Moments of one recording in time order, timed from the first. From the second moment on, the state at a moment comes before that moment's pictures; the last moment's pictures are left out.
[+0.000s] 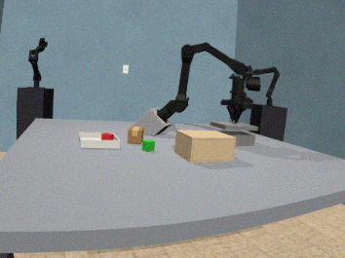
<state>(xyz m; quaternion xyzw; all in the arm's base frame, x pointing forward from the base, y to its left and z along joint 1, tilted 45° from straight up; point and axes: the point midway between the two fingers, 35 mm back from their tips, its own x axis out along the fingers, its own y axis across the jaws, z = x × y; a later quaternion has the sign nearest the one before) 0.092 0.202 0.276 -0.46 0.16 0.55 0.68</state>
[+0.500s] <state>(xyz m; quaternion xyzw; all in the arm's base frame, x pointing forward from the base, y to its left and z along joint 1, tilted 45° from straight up) 0.098 0.215 0.262 -0.46 0.15 0.55 0.68</state>
